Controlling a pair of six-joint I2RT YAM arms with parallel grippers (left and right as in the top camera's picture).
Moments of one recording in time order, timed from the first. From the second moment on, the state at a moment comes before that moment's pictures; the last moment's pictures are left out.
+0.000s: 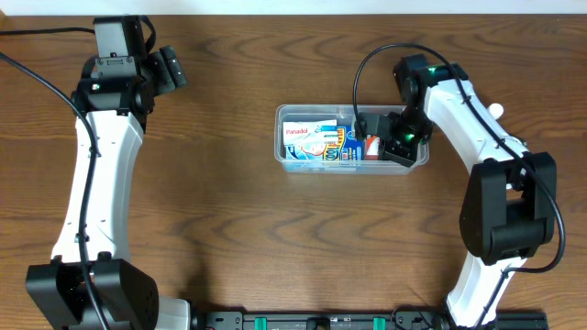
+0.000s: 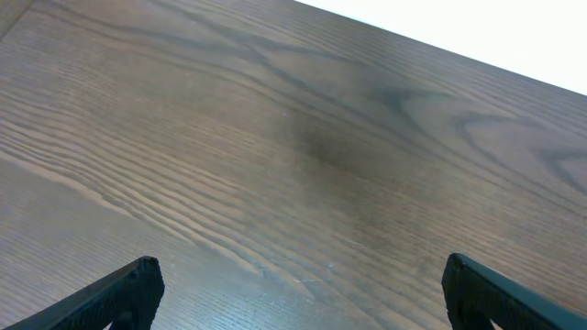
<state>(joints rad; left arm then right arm) 0.06 1.62 1.50 -0.71 -0.20 -0.26 0.20 2.01 1.55 -1.21 -0.28 -1.14</state>
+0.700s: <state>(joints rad) 0.06 1.62 1.50 -0.71 -0.20 -0.26 0.20 2.08 1.53 -1.14 -0.20 -1.19</state>
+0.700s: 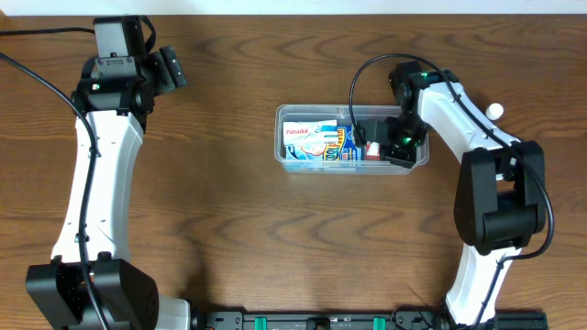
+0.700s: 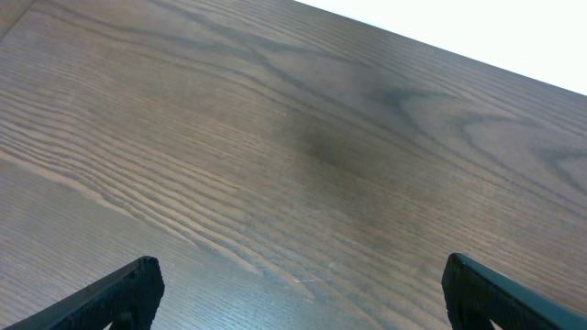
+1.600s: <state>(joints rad) 0.06 1.62 1.50 -0.71 -0.20 -0.26 0.26 2.04 1.54 -1.14 -0.18 -0.95</state>
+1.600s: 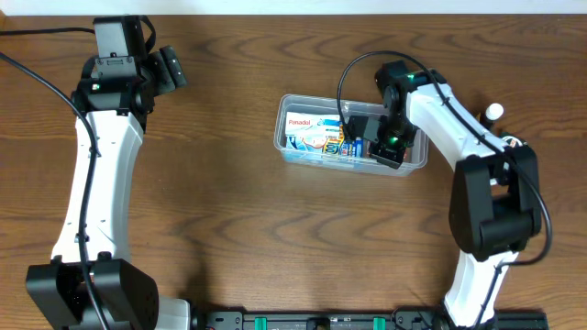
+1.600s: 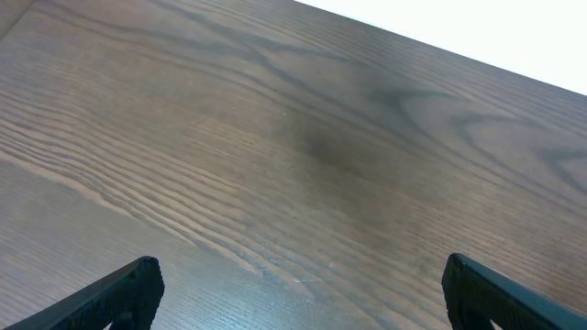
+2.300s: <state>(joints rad) 0.06 1.62 1.50 -0.71 -0.20 -0.26 -0.03 1.64 1.56 -1.06 -0.01 -0.12</state>
